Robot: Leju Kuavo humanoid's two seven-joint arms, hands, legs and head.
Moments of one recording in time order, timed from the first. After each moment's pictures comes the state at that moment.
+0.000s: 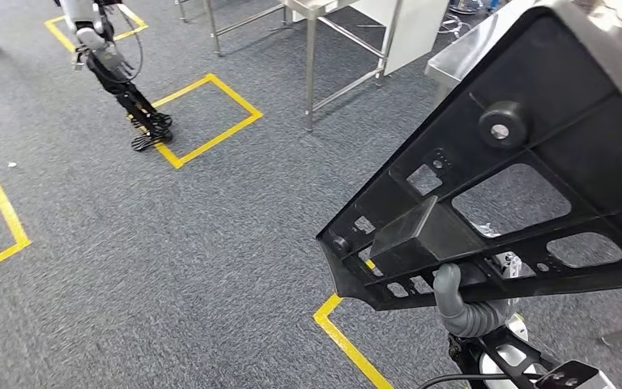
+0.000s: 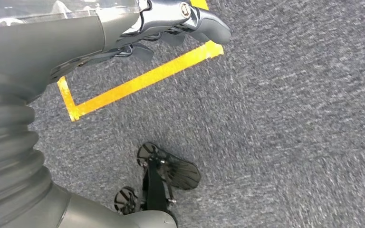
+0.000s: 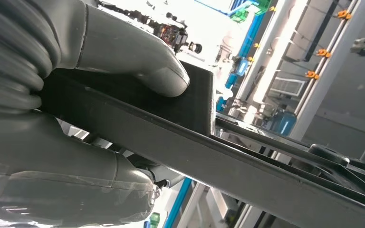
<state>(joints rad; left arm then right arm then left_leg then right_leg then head) 0.00 0.05 0.45 -0.19 0.19 0.23 -0.36 -0.08 -0.20 0.33 -2.00 0.00 -0.10 -0.69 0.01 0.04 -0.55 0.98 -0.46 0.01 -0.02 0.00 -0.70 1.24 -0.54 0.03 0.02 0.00</state>
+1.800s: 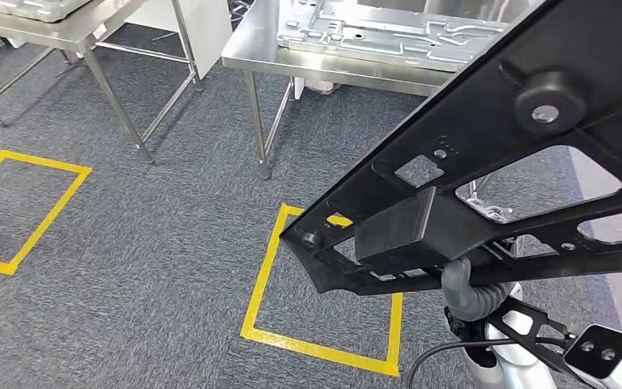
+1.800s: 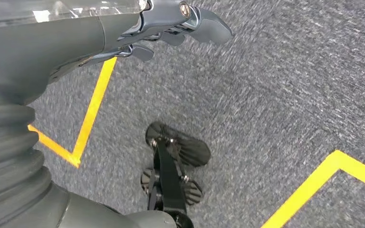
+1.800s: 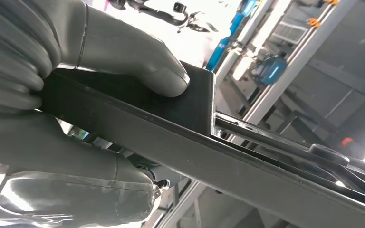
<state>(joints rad) -0.02 0.04 0.48 -0.19 0.04 0.11 -0.31 -0.23 -0.15 0.31 -1.97 -0.12 0.18 -0.69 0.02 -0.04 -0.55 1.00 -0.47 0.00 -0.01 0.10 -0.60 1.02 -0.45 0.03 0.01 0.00</state>
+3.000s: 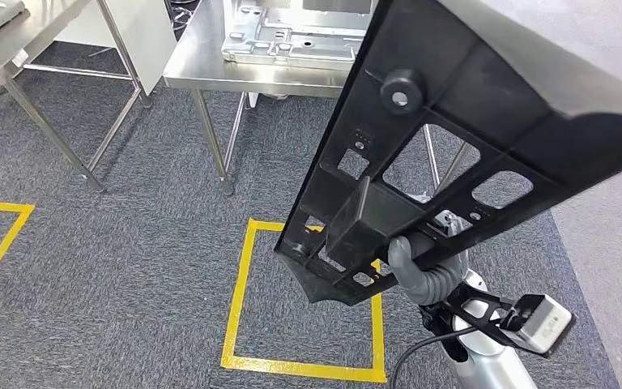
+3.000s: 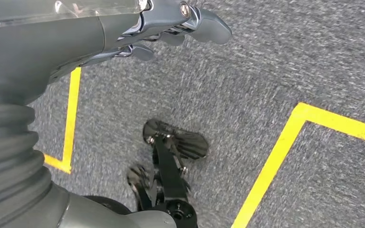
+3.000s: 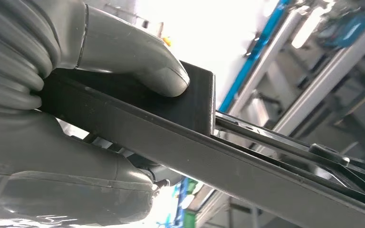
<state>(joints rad) -0.01 0.04 0.50 -0.20 0.02 0.07 -0.34 -0.27 -0.16 0.43 -1.84 -0.10 0.07 -0.61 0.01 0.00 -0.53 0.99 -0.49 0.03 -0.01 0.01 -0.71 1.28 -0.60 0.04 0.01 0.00</state>
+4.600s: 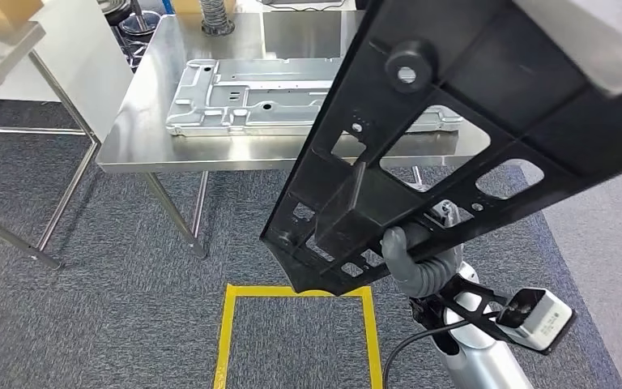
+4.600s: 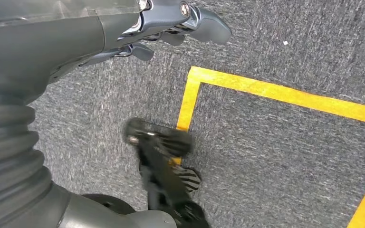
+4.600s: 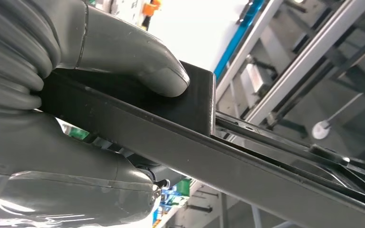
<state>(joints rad) -0.01 0.03 0.55 -0.20 -0.06 0.07 -0.33 -0.31 -0.13 0.46 -1.86 -0.10 0.04 -0.61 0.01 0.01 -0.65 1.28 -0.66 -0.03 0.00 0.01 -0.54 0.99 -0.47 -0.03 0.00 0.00</state>
